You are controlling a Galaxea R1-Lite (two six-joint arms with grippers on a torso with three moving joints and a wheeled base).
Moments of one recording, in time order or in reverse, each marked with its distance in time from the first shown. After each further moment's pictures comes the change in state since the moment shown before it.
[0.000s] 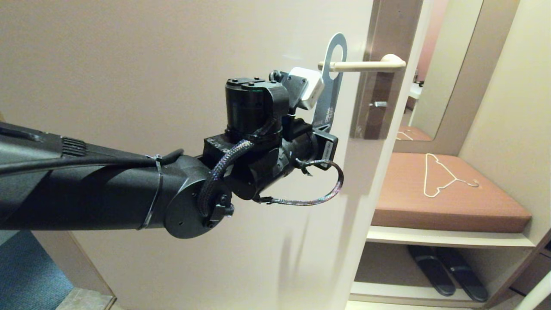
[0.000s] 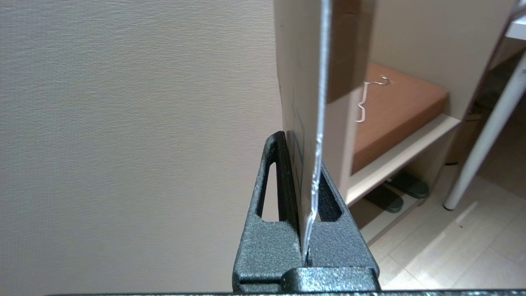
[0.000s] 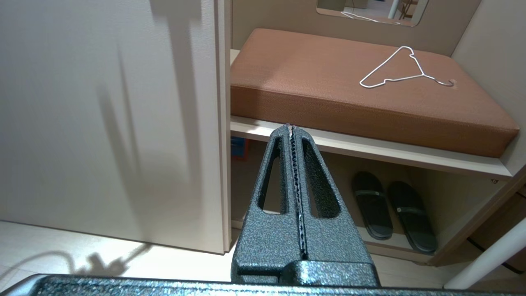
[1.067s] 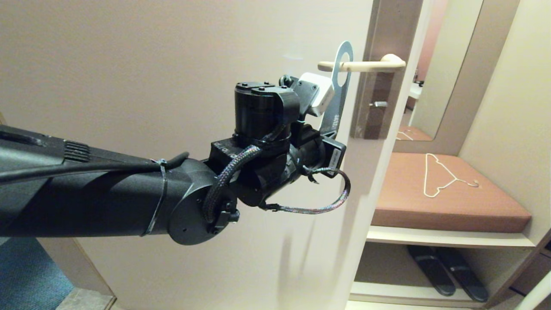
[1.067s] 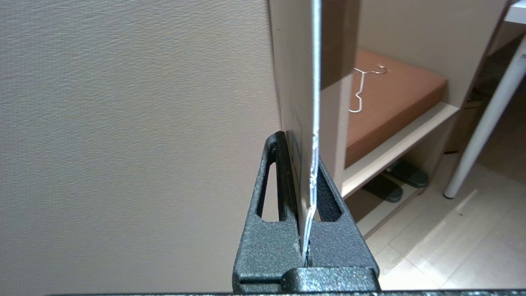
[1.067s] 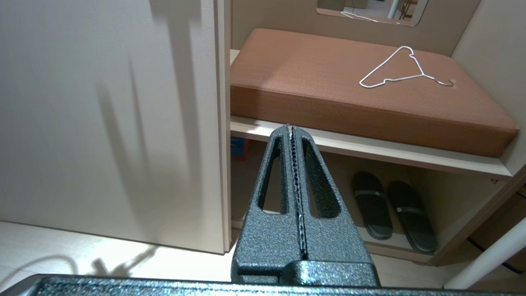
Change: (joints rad) left arm -0.026 0.002 -0.001 0.026 0.010 0.017; right arm 0.000 0.000 0.000 0.000 0.001 0.000
